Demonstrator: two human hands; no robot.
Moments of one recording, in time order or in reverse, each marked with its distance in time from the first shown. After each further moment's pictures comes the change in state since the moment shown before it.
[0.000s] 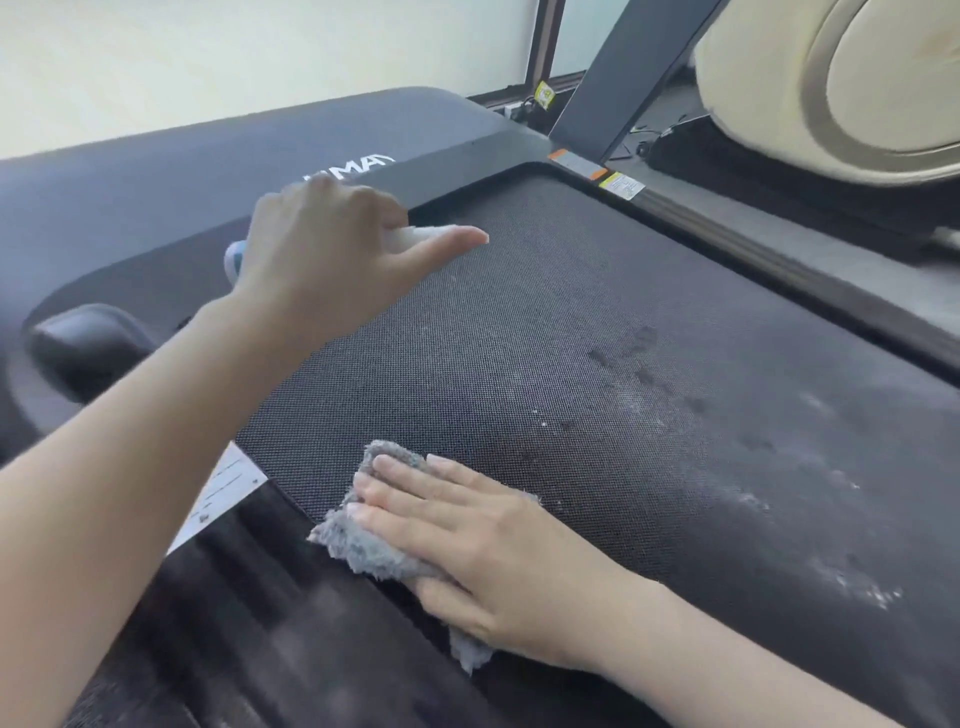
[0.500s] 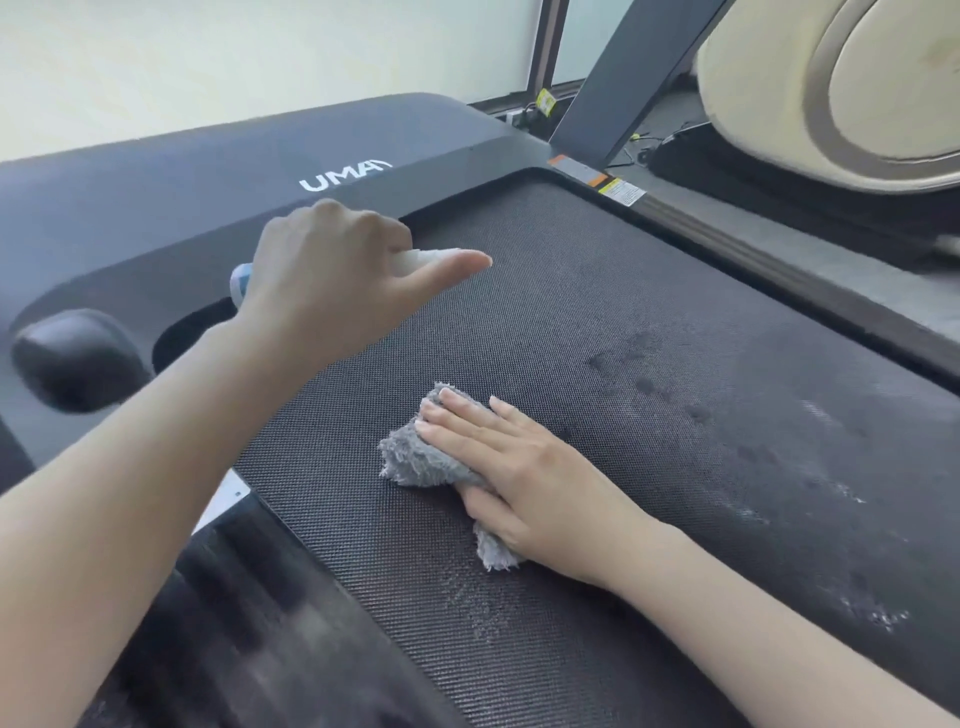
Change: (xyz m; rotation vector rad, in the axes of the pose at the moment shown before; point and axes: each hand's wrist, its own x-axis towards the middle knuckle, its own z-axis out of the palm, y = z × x) left_hand -0.005 0.008 0.009 -0.024 -0.017 -0.021; right_hand 0.000 0.047 -0.017 -0.072 0.035 0.183
